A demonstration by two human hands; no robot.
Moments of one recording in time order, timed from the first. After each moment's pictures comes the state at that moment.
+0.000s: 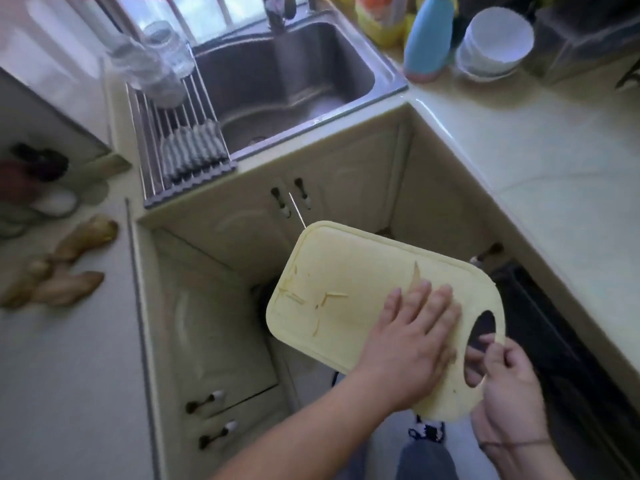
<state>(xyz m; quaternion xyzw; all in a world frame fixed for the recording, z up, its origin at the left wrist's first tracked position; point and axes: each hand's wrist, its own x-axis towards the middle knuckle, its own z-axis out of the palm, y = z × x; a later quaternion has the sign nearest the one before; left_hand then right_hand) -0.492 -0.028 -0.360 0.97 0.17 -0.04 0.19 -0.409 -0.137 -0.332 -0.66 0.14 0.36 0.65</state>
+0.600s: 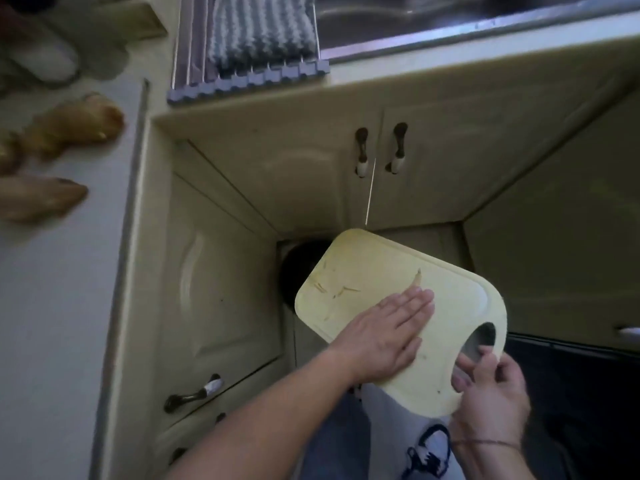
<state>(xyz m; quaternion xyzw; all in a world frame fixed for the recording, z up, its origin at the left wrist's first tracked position) -0.572 0.093 -0.539 0.91 0.25 -0.05 0.32 -0.455 -0.009 -0.489 -0.74 0.13 0.35 0.56</state>
